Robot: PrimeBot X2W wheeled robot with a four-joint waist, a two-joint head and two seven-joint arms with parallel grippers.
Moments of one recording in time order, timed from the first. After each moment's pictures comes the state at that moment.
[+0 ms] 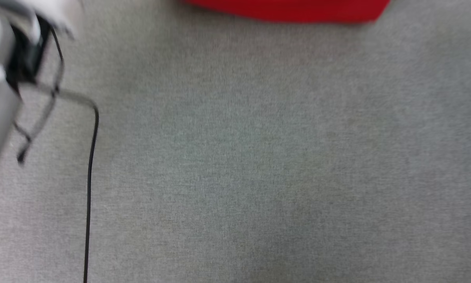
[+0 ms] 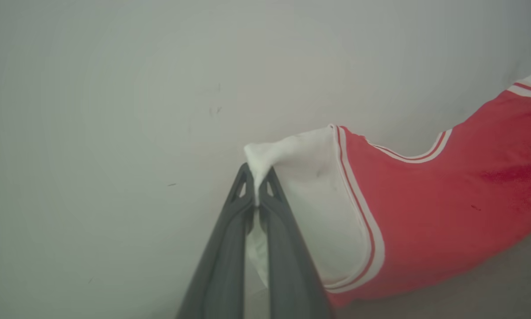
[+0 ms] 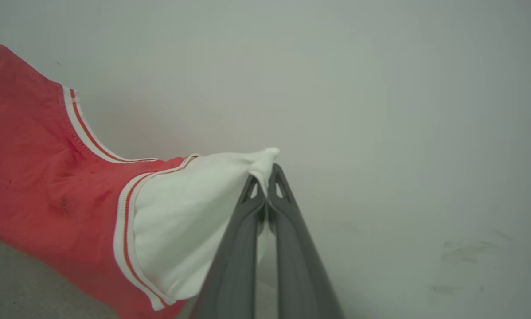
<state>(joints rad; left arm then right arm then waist) -1.27 0.65 -0.80 0.50 -0.72 0.04 -0.26 -1.22 -0.59 0.52 0.66 0.50 0.13 -0.23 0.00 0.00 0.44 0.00</state>
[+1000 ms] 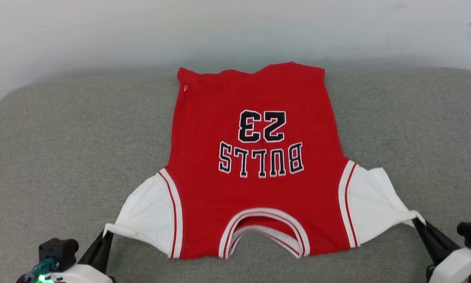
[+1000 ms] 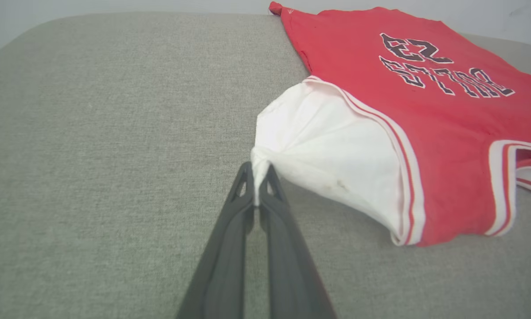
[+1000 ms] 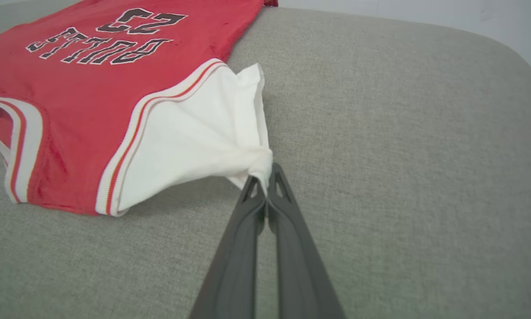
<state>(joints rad) -0.08 0.64 -0.56 0.22 -0.83 0.17 -0.26 -0.13 -0.56 0.36 0.43 0.55 0.13 -0.19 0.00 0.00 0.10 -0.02</state>
